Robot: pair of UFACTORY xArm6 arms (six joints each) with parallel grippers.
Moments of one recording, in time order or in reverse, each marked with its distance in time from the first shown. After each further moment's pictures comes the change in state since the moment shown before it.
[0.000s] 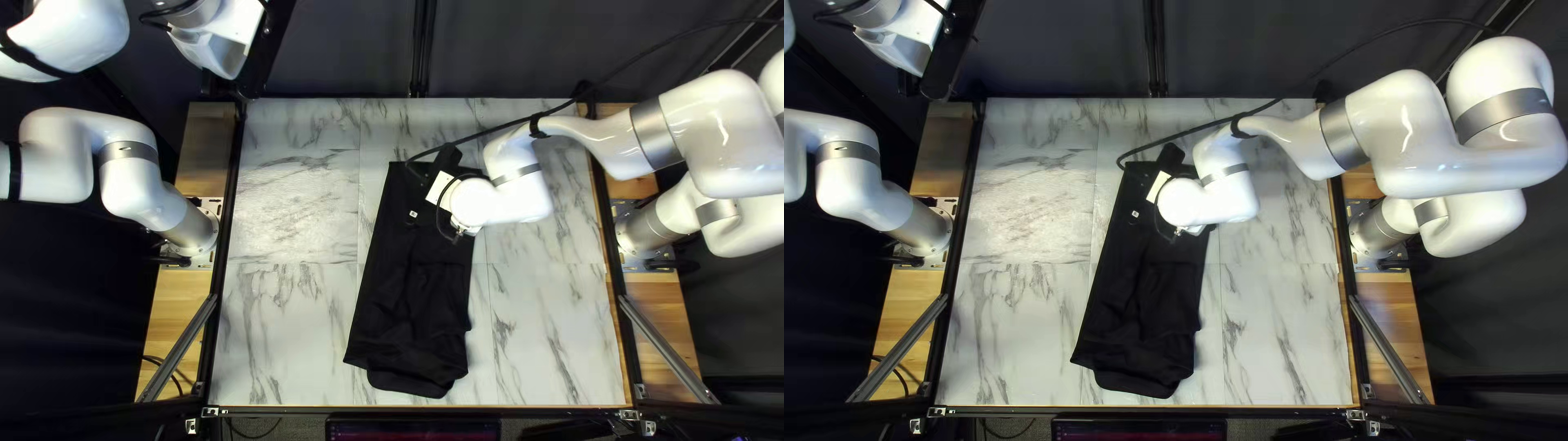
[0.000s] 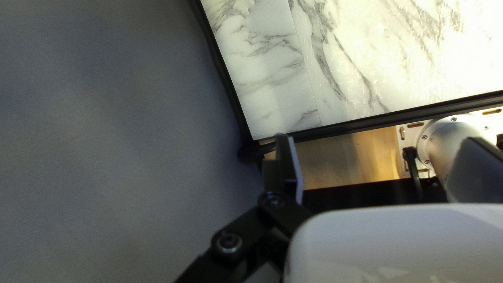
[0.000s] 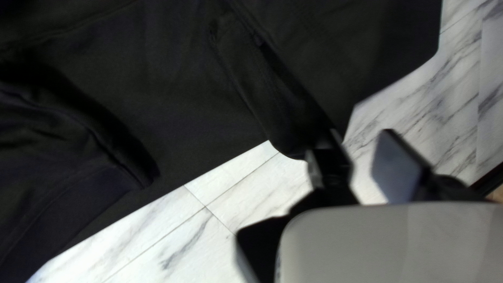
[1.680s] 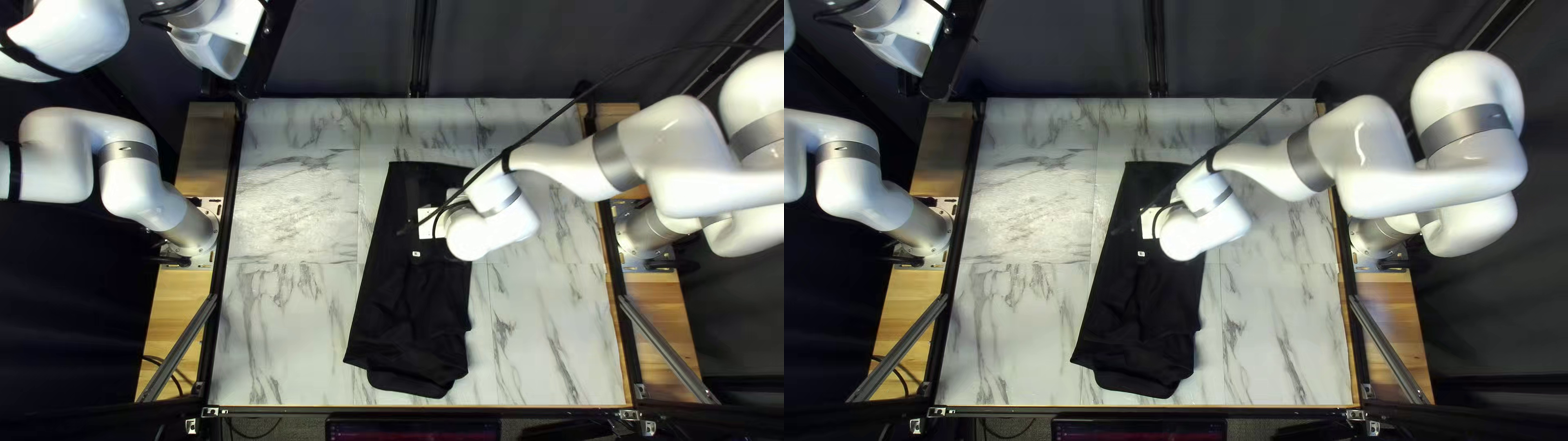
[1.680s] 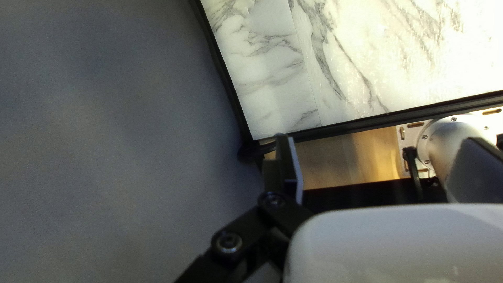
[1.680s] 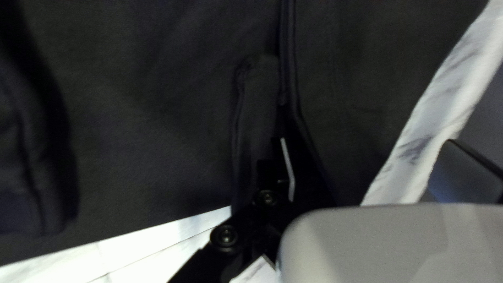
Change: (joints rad) left arm 0.000 0.000 0.000 0.000 0.000 0.000; right arm 0.067 0.169 -0.069 -0.320 0.078 -0.274
